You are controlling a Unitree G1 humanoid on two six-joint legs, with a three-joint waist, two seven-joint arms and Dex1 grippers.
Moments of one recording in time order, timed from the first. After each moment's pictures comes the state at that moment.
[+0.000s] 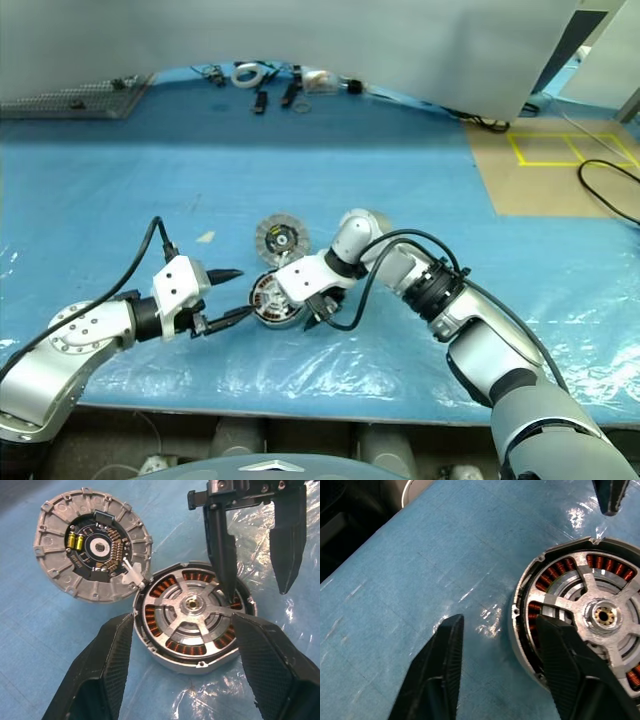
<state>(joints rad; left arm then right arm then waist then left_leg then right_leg) 0.05 0.74 0.00 -0.57 -0.33 0.45 -0.78 -0.88 -0.40 0.71 0.24 -0.12 0.10 1.54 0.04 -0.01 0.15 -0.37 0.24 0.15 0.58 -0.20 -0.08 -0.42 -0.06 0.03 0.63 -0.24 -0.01</state>
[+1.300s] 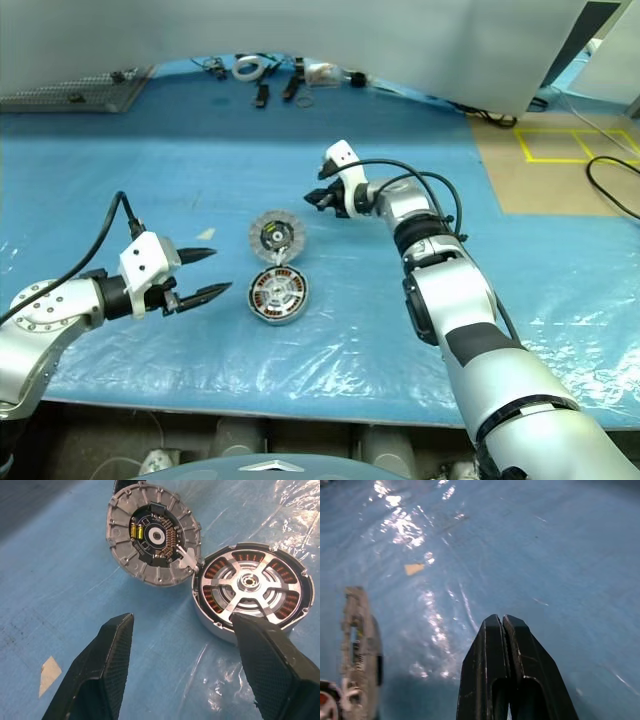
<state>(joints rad) 0.01 0.81 0.14 -0.49 -0.35 0.45 -0.84 -1.24 -0.17 0.07 1.21 0.11 0.29 1.02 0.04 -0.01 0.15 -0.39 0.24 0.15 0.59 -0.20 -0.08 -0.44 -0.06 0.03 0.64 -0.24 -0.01</state>
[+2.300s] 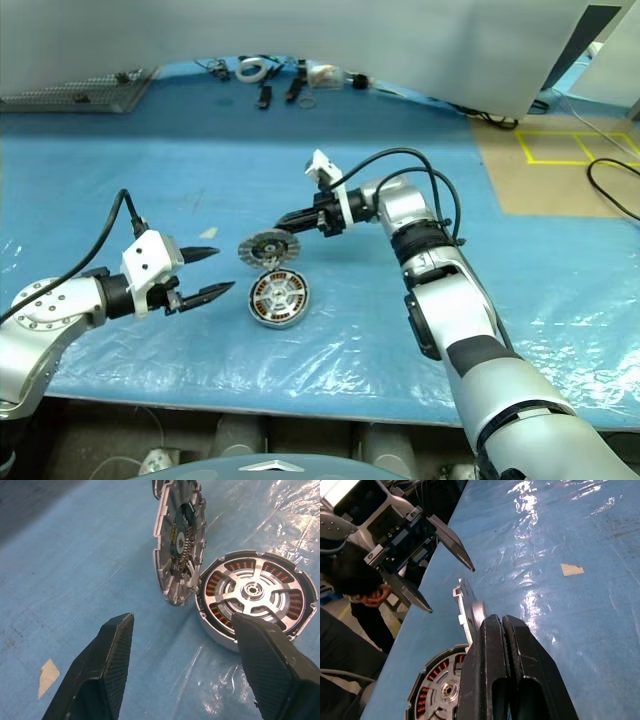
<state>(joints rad) -0.02 0.81 0.12 -0.50 -0.35 0.47 -0.83 -1.09 -0.21 0.18 0.80 0.12 0.45 1.50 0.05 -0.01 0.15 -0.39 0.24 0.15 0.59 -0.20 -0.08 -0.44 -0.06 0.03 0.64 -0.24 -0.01</state>
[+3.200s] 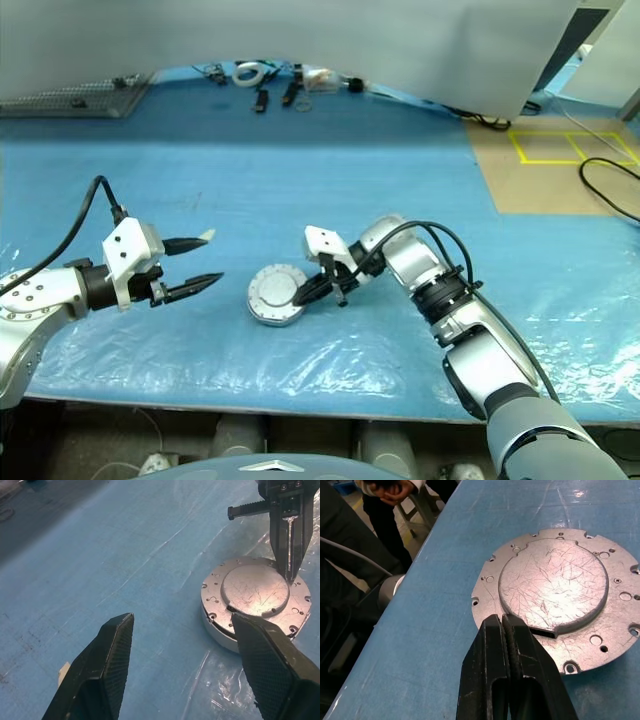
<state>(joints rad) -0.03 0.84 0.19 -0.47 -0.42 0.48 -0.88 -0.79 -0.37 0.50 0.38 0.09 0.35 1.50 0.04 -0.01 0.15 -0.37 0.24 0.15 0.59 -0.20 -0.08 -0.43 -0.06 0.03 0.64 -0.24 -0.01</state>
